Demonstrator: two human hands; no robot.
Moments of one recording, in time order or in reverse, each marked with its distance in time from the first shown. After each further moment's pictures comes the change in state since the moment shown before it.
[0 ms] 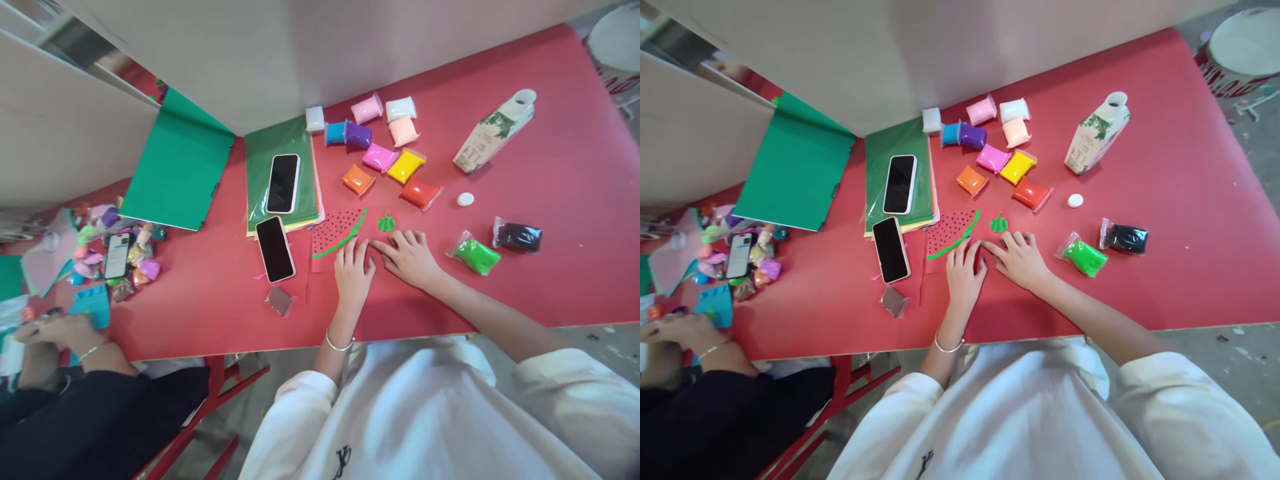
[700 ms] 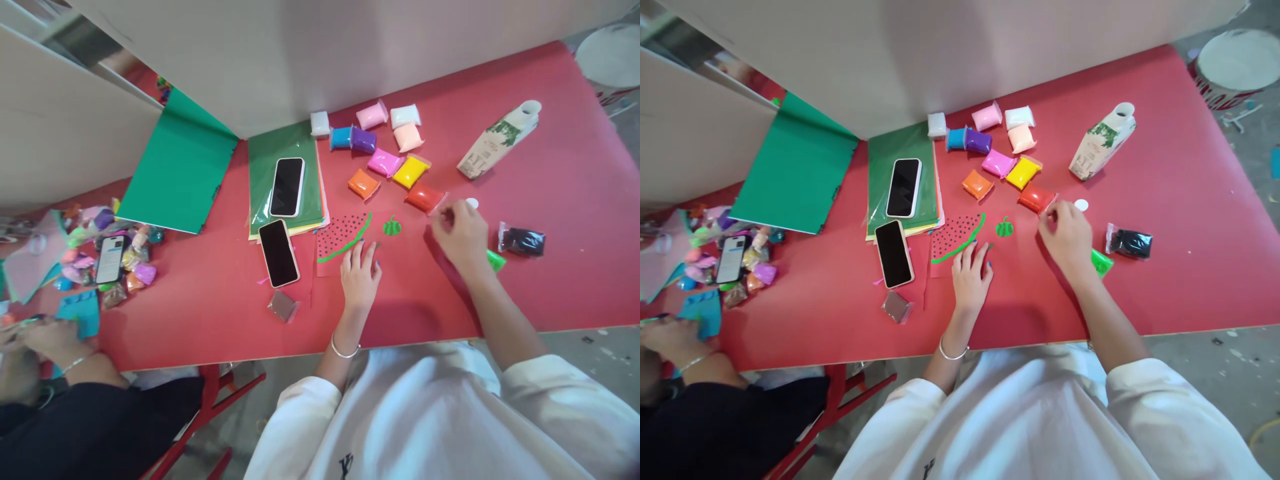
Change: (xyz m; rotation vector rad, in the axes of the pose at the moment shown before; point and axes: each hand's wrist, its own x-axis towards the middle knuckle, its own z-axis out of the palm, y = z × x) left_hand 0.000 0.000 0.001 -0.033 -0.029 -0.028; right_hand 0.012 0.059 -0.026 0.234 0.355 0.576
